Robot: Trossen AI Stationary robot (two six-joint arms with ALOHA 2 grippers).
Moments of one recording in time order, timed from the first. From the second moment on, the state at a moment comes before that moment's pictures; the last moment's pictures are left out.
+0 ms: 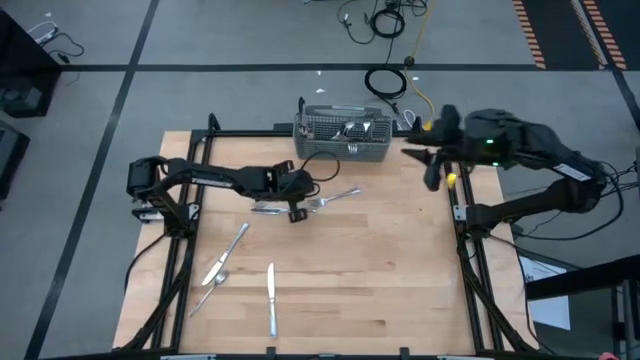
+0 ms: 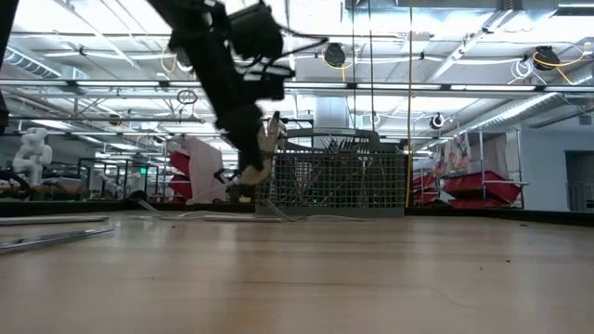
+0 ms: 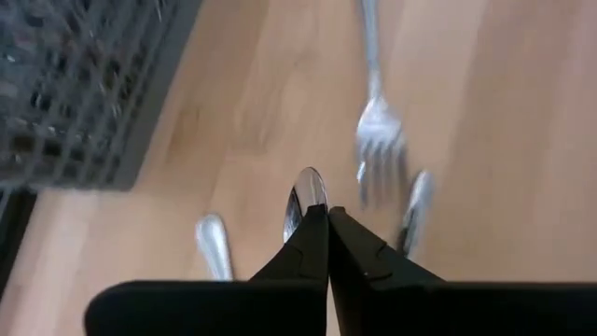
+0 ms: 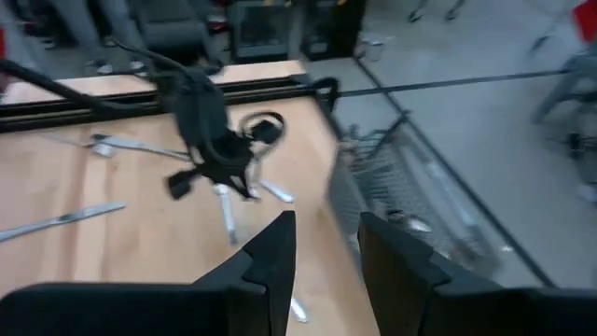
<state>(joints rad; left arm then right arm) 0.14 1.67 1.10 -0.47 -0.26 0.01 -0.13 1.05 1.55 -0.96 0.24 0.05</state>
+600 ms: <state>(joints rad) 0.07 1.61 1.60 -0.60 -0.21 -0.17 -0.13 0.85 1.55 -1.04 0.34 0.06</state>
